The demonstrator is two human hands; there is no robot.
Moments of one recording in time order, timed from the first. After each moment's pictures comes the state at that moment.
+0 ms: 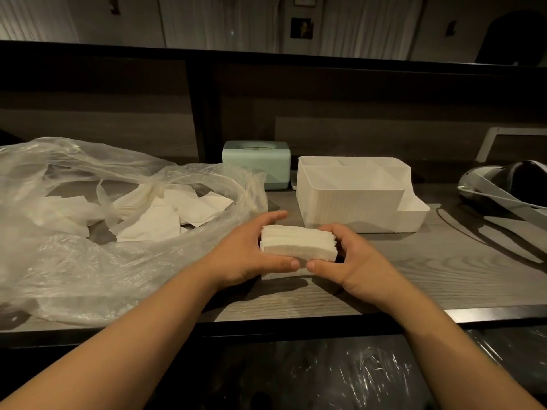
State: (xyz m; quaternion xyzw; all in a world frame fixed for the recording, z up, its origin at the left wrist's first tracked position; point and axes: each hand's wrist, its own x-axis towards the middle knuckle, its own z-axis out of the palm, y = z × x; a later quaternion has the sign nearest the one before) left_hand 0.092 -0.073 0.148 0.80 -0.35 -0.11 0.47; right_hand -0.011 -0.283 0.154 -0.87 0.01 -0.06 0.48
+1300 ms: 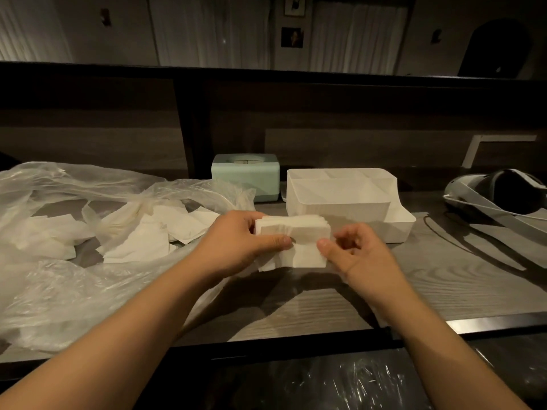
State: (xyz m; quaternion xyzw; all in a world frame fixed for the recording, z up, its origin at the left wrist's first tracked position) left_hand 0.087 -0.089 0.193 0.81 -0.27 -0.09 0.52; right_hand -0.014 -0.295 0.167 -0.80 0.14 -0.16 0.56
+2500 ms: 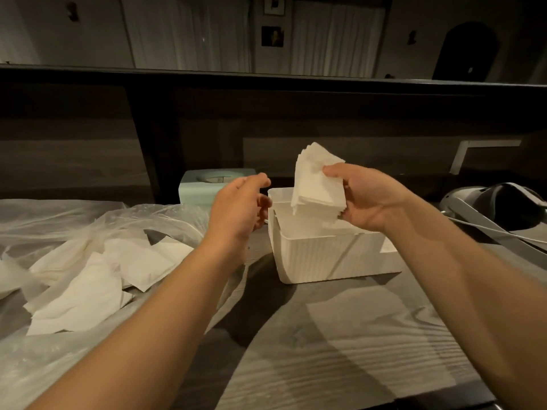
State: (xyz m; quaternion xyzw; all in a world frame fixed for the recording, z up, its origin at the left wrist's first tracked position) left_hand 0.157 -0.182 0.231 0.65 -0.09 -0.04 0.75; right_hand 0.095 -0.354 0.281 -0.61 0.20 -0.08 0.76
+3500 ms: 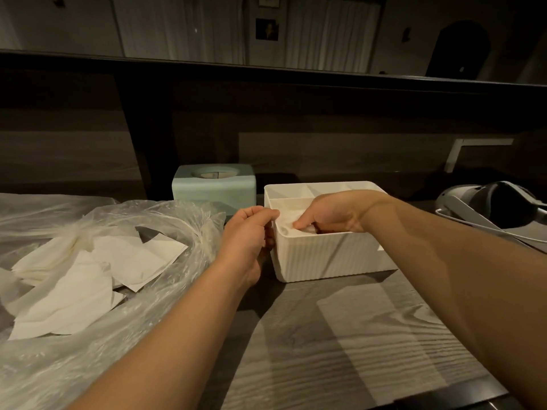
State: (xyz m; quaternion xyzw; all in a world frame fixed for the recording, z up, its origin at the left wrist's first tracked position) left_hand 0.169 -0.204 0.179 0.59 0.00 -0.15 0.79; right_hand 0.143 -0.360 0.250 -0.87 0.21 0.20 0.39
